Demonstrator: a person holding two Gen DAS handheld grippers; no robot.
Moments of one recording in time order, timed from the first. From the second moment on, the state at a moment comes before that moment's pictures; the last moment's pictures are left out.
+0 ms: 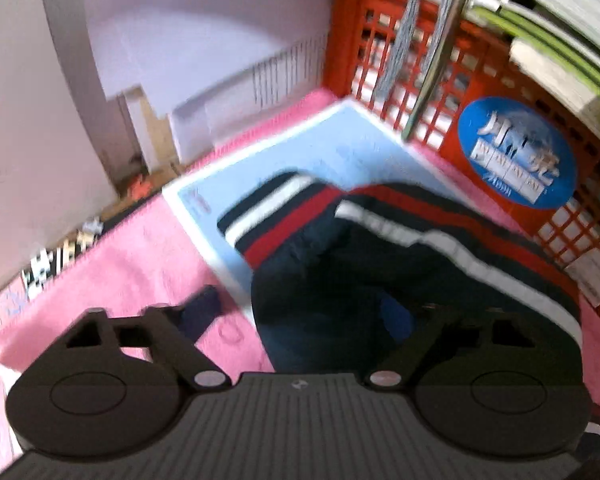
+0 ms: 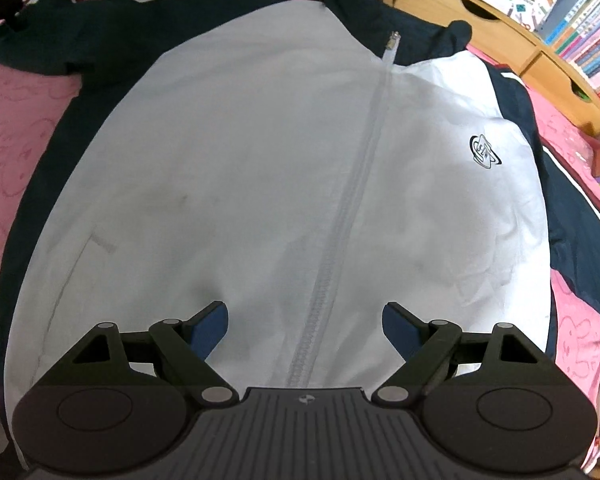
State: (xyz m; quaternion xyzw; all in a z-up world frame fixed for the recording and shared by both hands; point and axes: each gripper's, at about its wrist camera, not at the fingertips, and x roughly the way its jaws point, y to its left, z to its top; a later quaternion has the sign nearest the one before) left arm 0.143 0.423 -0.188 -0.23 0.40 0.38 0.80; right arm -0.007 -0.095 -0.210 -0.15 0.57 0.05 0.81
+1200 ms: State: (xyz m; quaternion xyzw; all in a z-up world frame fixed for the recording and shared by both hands) left arm 0.163 0.114 -0.191 0.03 0.42 -0.07 0.90; right arm 0.200 -0.146 -0.209 -0.02 0.40 -0.10 0.91
